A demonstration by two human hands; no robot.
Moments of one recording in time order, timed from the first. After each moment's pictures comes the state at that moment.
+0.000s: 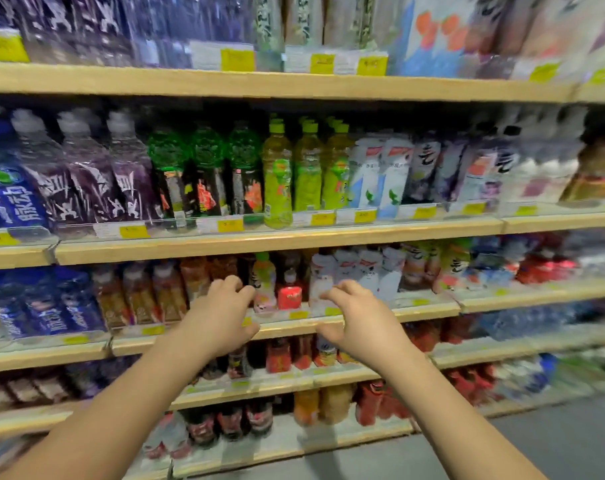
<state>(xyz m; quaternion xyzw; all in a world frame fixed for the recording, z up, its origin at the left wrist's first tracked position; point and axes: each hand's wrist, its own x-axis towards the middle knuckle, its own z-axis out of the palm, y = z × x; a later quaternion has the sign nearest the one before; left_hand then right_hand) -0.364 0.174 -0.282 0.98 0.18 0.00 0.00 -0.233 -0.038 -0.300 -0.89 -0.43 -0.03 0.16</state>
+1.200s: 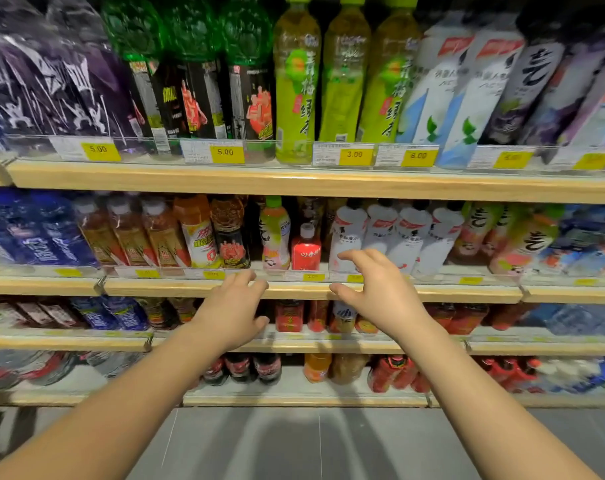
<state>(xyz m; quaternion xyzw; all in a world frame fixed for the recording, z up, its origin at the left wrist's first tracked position) -0.304 0.192 -0.413 0.97 0.23 -0.05 0.05 -0.134 0.003 -0.384 -0.87 -0.43 0.04 0.23</state>
